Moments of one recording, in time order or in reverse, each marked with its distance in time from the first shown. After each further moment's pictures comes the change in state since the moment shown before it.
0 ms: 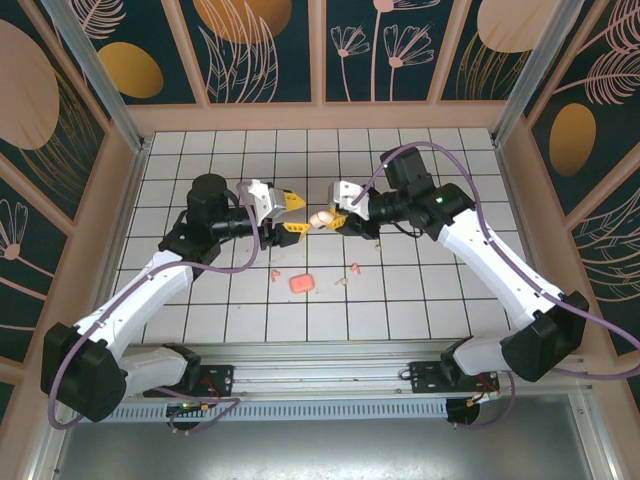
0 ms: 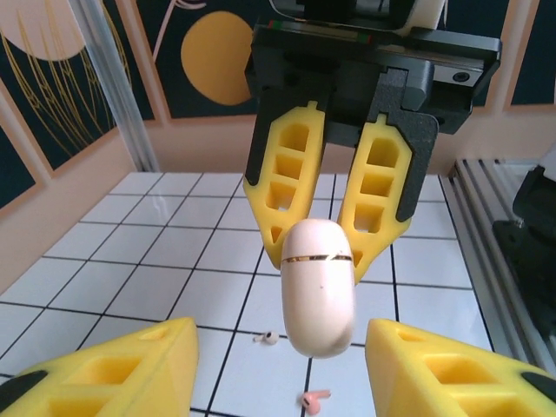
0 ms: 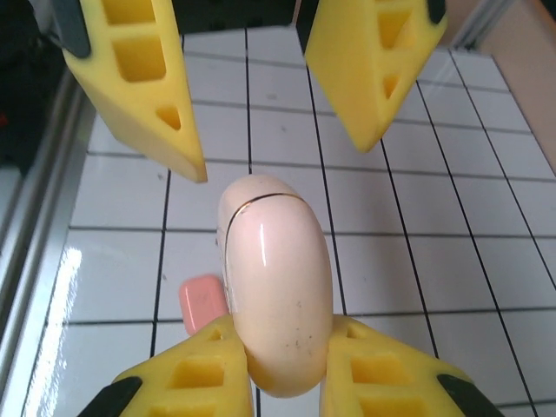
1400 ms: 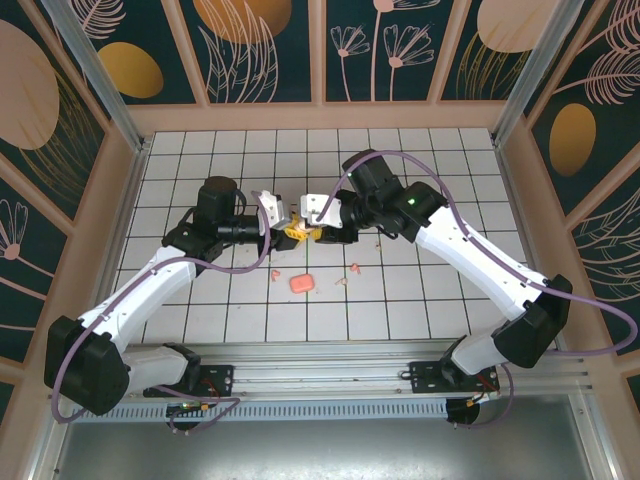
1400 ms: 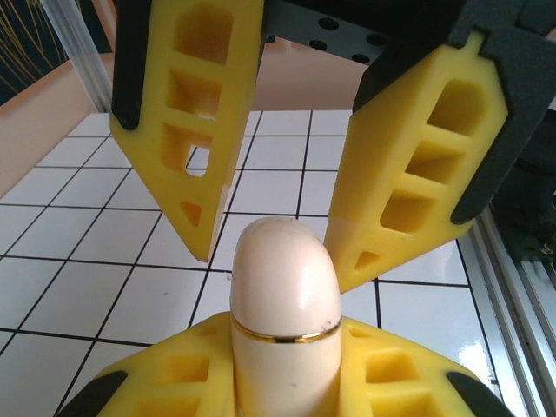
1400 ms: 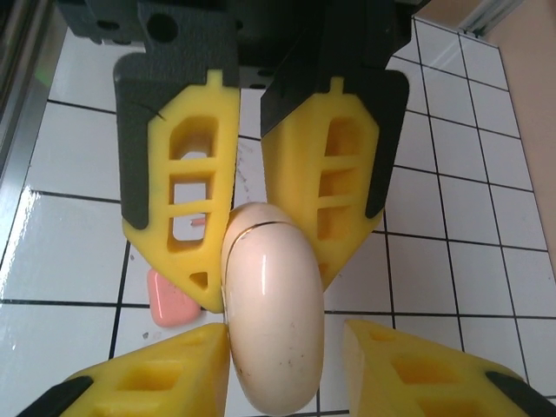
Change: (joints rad) left arm 0.000 0.033 0.012 -0.195 0.008 0.153; right arm 0.172 0.092 0.125 -0.036 0.223 -0.041
